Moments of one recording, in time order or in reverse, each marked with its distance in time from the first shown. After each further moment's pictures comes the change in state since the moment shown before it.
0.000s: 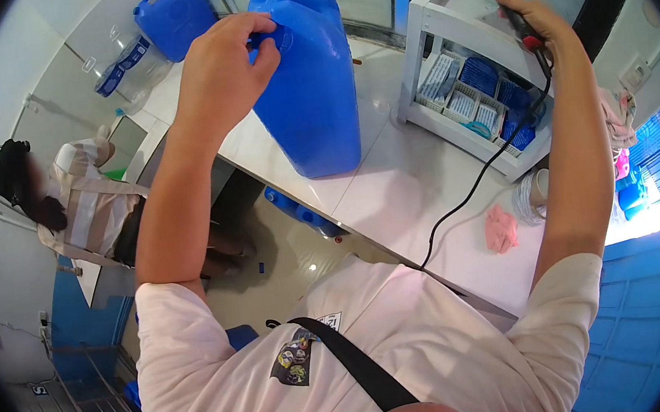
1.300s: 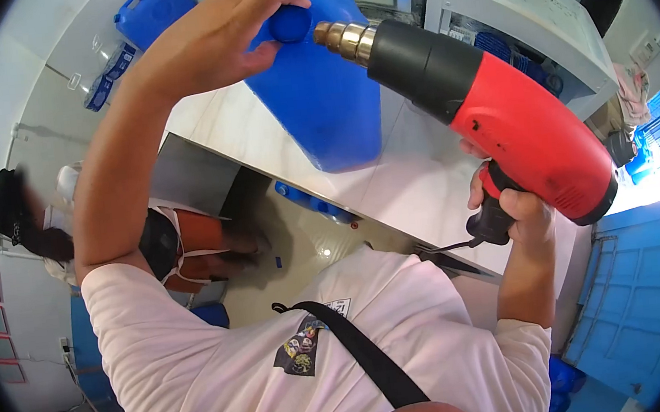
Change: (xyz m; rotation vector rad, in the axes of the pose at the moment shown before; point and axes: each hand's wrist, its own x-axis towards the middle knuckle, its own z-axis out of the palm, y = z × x) left_hand 0.055 -0.063 -0.014 -0.128 -0.426 0.704; right_hand -0.267 0.027 0.173 0.766 -0.161 -0.255
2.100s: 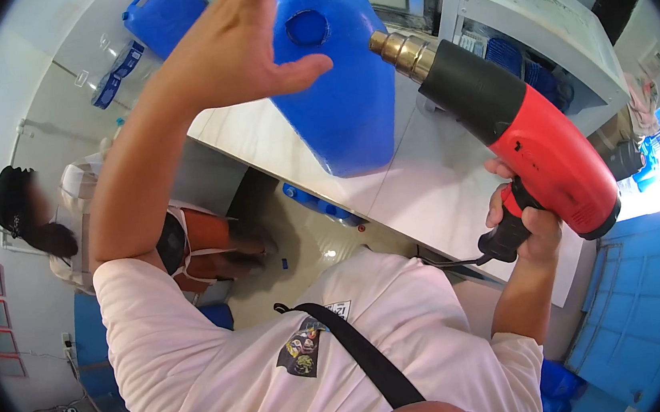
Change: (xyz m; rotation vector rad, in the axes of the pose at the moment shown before) left_hand 0.005 0.002 0.004 -0.088 0.215 0.066; right_hand -0.006 0.023 -0.008 0.257 0.052 -0.085
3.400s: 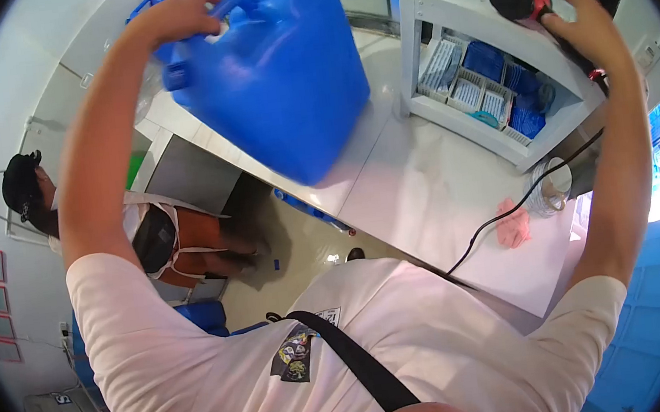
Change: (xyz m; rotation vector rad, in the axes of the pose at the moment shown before) left_hand 0.024 -0.079 -0.026 0.313 -0.552 -0.990; right_hand 0.218 -0.173 -0.152 -1.960 0.104 -0.219
